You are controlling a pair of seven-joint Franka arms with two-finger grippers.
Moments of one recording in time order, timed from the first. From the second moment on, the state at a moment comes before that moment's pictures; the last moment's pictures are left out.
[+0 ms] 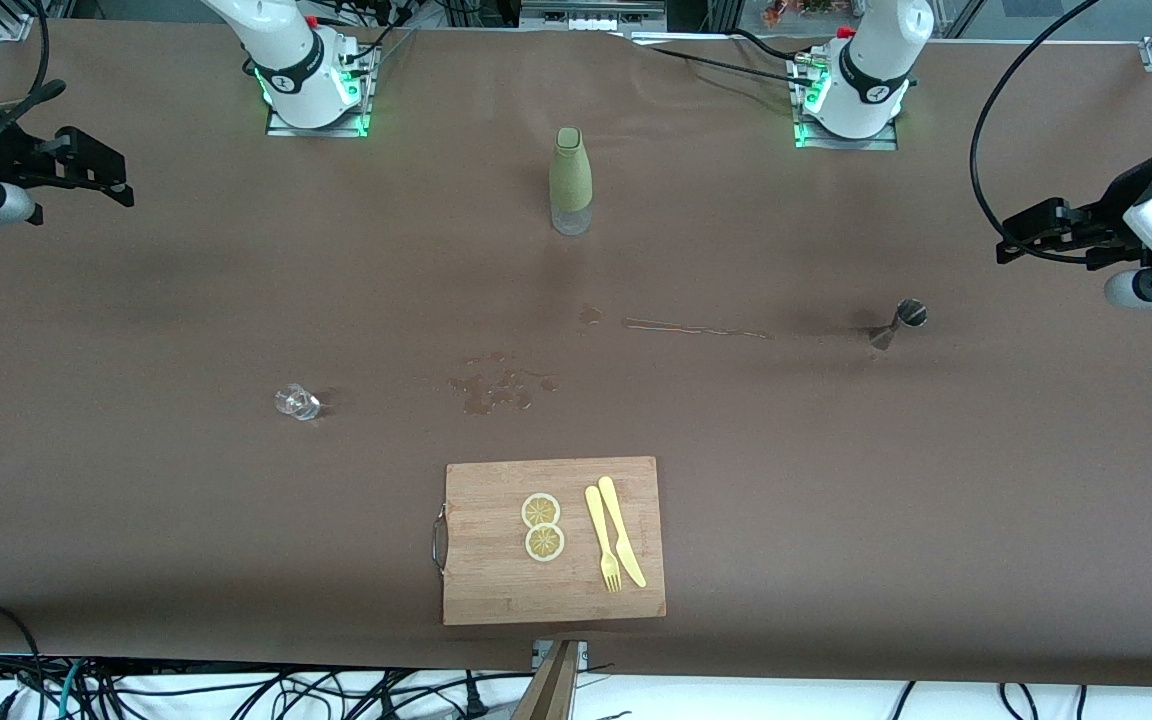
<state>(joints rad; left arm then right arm) -0.02 0.20 -0.04 -1.28 -0.04 1.33 -0.04 0.07 0.00 -0.02 -1.53 0.01 1.44 -0.18</state>
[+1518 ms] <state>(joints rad) -0.01 0.20 -0.04 -1.28 -0.04 1.33 -0.04 0.07 0.00 -0.03 -1.52 0.06 1.43 -0.46</state>
